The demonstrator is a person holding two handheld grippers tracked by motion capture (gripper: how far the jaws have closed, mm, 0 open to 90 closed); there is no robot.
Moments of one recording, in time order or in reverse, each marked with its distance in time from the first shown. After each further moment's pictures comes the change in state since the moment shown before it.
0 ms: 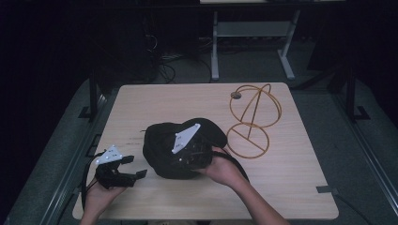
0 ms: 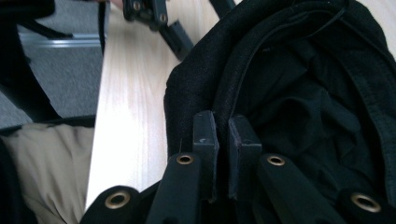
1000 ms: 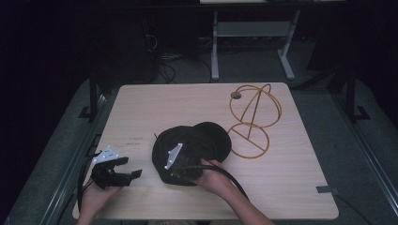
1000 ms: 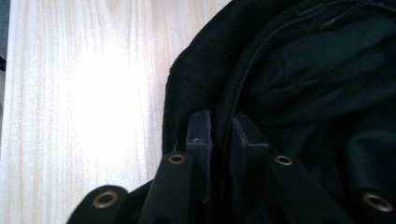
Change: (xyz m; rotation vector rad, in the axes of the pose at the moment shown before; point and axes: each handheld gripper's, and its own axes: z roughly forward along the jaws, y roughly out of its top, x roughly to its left) left arm 0.018 -0.014 -0.002 0.055 0.064 -0.058; right arm 0.005 -0.032 0.081 0.248 -0.049 -0.020
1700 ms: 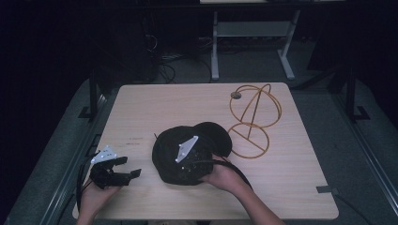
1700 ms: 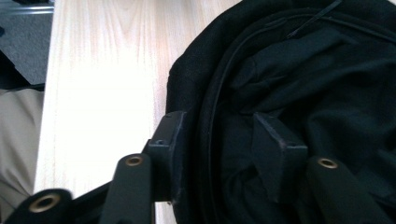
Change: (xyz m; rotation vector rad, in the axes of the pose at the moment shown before) left arm 0.002 0.000 -0.002 -0.007 0.003 -0.007; right arm -0.010 -0.017 -0.031 -0.108 0.027 0.048
